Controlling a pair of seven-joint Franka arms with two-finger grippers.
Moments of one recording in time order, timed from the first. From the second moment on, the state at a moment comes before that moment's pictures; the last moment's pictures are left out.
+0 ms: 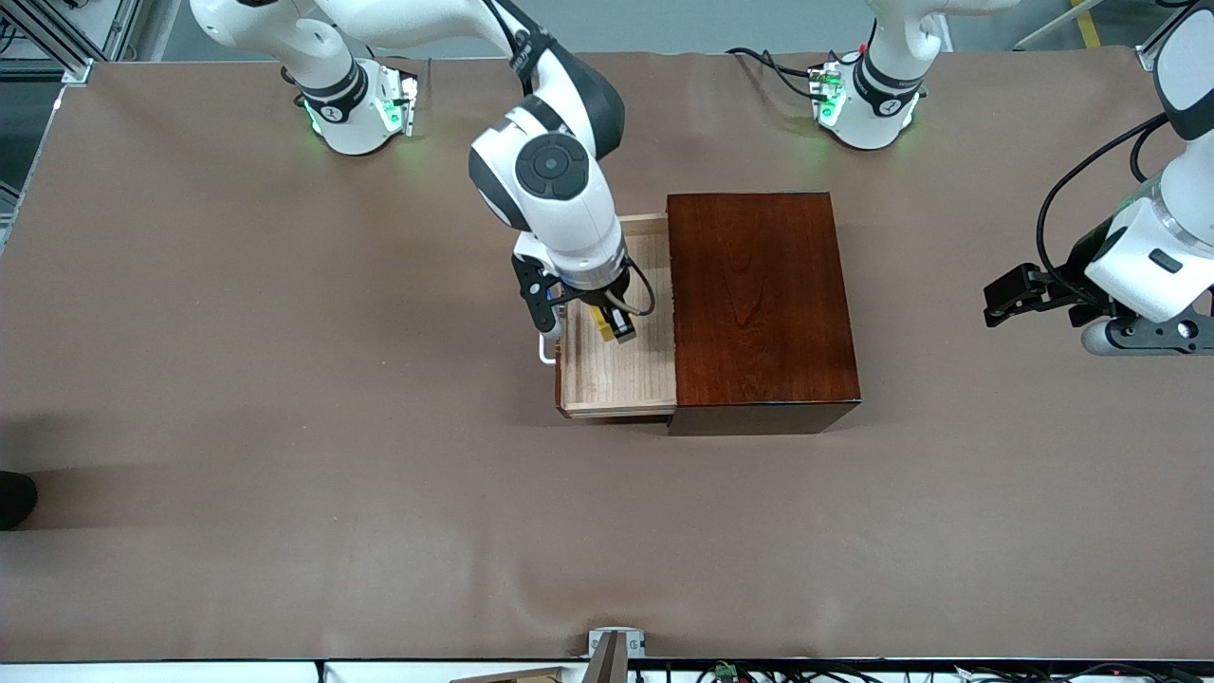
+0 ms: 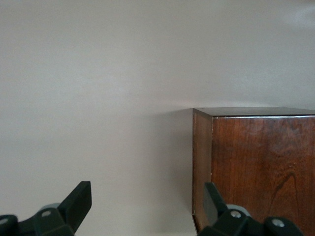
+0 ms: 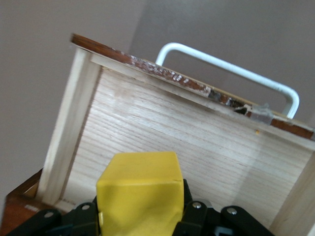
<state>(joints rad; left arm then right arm) -0.09 0.17 -0.03 -1.44 0.00 1.64 -0.11 0.78 0.56 -0.04 -1.37 0.13 2.07 1.85</state>
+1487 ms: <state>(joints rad) -0.37 0.24 -0.06 -1.42 0.00 1.70 -0.11 0.31 0.45 -0.05 -1.42 0.13 1.74 0.70</state>
